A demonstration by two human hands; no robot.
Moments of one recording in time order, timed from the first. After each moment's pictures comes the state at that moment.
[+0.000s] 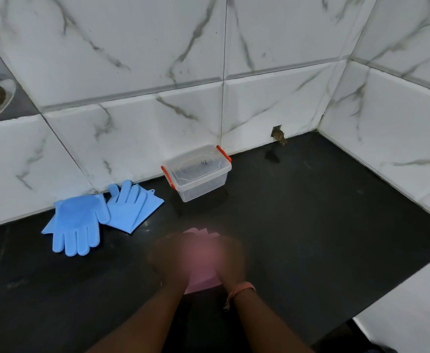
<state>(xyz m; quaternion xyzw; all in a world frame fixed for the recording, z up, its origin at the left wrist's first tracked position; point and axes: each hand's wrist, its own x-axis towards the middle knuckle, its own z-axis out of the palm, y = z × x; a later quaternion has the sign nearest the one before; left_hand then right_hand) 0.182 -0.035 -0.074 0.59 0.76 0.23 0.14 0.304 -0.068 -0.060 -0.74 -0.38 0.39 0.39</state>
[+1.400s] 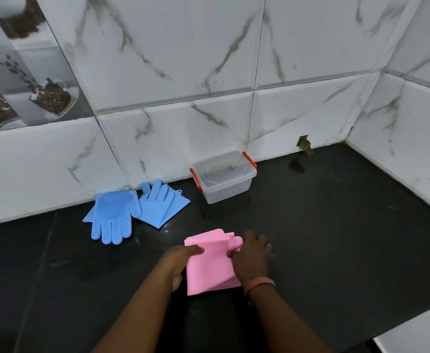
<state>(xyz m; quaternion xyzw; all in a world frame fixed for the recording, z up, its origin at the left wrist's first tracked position) 0.121 -0.053 -0.020 0.25 0.67 0.27 0.65 0.304 -0.067 -0.050 -0.83 -0.51 0.17 0.14</state>
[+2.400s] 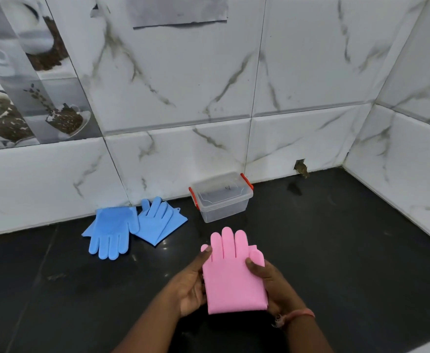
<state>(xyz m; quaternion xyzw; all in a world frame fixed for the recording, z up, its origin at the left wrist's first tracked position) 0.160 -0.070 -0.006 0.15 0.50 0.31 0.79 0.377 -0.092 -0.025 -0.48 -0.22 0.72 0.45</state>
